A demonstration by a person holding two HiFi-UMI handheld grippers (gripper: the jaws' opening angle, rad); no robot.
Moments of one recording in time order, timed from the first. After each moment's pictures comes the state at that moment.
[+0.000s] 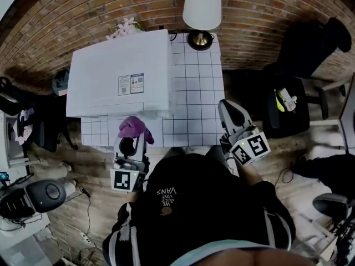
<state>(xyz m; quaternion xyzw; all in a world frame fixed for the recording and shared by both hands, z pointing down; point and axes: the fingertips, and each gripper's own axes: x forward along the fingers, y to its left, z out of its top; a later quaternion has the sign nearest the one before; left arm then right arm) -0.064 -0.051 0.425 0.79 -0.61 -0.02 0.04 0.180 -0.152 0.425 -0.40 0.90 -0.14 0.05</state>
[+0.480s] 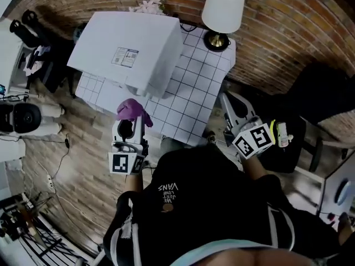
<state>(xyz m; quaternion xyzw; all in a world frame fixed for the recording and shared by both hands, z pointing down) 0.034 -0.049 0.415 0.66 -0.75 -0.05 0.01 0.238 -0.220 0.422 -0.20 0.97 -0.14 0.01</state>
